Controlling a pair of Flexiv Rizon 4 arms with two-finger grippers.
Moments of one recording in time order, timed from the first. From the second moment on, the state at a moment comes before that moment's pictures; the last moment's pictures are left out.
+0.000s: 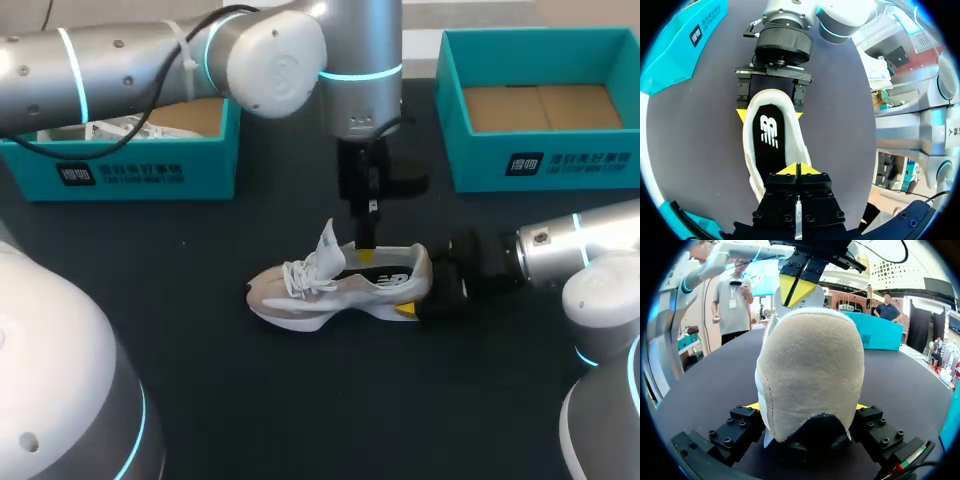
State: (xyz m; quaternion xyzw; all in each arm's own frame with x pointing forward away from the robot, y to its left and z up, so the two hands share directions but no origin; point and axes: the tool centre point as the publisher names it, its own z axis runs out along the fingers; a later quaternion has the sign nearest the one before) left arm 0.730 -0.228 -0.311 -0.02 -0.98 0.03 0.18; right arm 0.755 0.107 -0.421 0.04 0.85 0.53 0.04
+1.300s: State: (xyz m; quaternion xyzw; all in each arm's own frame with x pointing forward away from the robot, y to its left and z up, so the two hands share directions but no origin) left arm 0.733 -0.251 -0.358 -0.03 -0.99 0.07 0.14; right arm 0.755 0.107 -0.421 0.04 0.85 0.53 0.04
